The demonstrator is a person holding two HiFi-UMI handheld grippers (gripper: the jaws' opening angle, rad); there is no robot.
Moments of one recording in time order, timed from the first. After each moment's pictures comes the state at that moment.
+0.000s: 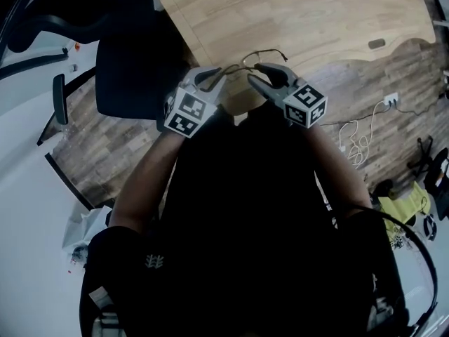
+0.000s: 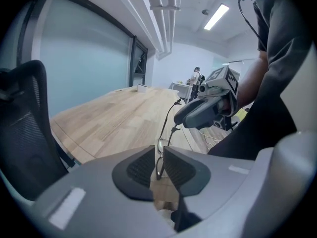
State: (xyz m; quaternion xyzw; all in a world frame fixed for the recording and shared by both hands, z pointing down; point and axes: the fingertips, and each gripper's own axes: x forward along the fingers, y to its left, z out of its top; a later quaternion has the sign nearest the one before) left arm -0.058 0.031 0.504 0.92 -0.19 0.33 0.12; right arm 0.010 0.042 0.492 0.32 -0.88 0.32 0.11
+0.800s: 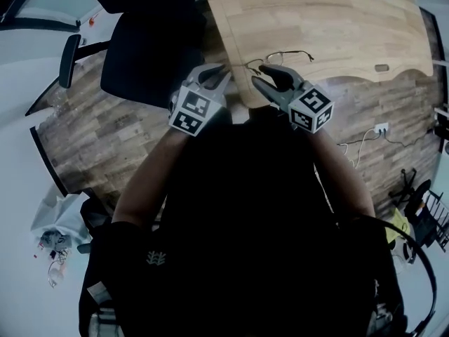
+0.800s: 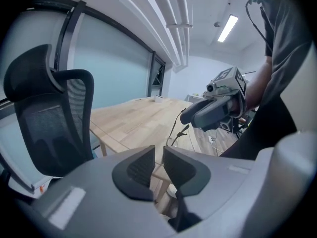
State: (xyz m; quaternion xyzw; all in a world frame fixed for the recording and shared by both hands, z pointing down) left arm -0.139 0.065 0.470 0.91 -0.31 0.26 0.14; right arm -0.074 0.076 0.442 0.25 -0.92 0.25 0.15
